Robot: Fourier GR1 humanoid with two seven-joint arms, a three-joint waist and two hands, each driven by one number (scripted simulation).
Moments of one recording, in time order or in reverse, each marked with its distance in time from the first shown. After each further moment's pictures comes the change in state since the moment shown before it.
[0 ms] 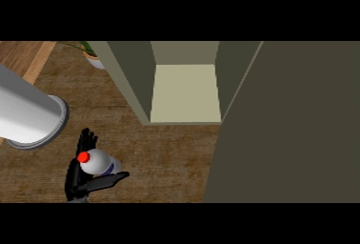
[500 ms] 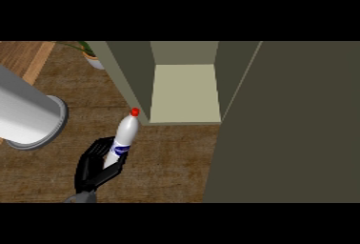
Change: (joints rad) left arm -0.077 -0.017 0.004 0.112 0.033 -0.119 -0.028; right arm 0.094 -0.027 -0.018 -0.002 -0.005 0.013 -0.082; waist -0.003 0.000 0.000
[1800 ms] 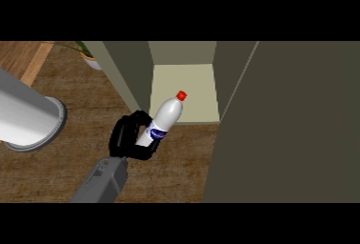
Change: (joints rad) left arm -0.272 -0.069 -0.149 0.078 0.065 -0.090 -0.038; right arm 0.153 -0.037 -0.366 0.019 -0.106 0.184 -0.172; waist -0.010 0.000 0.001
